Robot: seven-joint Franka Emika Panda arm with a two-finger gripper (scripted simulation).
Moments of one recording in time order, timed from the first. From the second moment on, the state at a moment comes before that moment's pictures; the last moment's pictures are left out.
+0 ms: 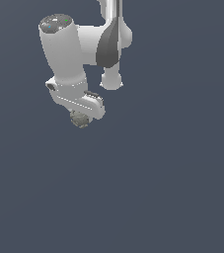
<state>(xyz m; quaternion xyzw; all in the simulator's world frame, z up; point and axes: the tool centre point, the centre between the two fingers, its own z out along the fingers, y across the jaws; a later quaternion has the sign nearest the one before) -0.037 -0.118 0.246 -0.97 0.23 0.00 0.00</state>
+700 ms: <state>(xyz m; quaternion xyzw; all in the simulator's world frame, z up) -0.038 -0.126 0.326 -0.97 0.23 0.00 0.00</state>
